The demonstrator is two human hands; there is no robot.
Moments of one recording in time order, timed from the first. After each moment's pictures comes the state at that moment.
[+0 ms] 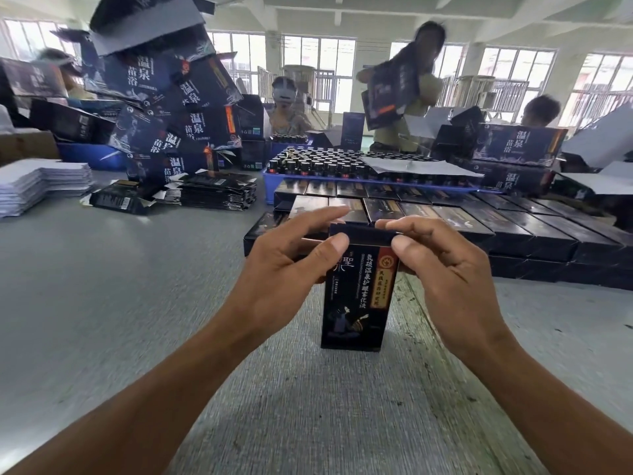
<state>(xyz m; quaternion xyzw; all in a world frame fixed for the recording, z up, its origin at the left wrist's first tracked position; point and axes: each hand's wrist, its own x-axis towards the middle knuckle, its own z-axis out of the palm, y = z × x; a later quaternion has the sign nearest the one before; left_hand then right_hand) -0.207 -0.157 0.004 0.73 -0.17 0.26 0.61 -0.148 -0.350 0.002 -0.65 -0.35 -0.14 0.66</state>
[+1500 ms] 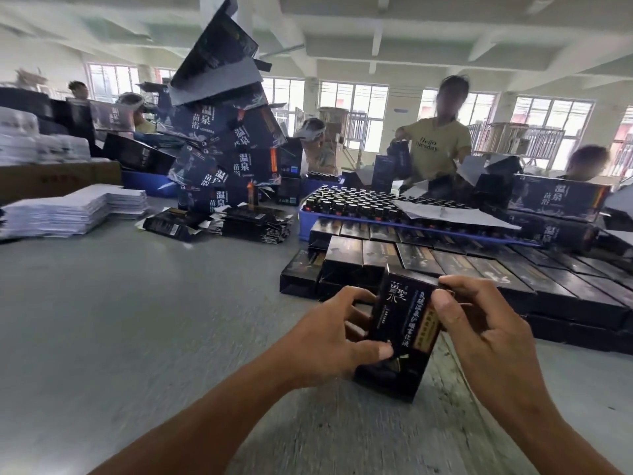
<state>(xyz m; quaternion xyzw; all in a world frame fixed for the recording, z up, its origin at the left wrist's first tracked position) -0.191 -0.143 -0.017 0.86 -0.08 0.08 0.50 -0.140 -0.355 -0.005 -0.75 -0.30 -0.25 0.54</state>
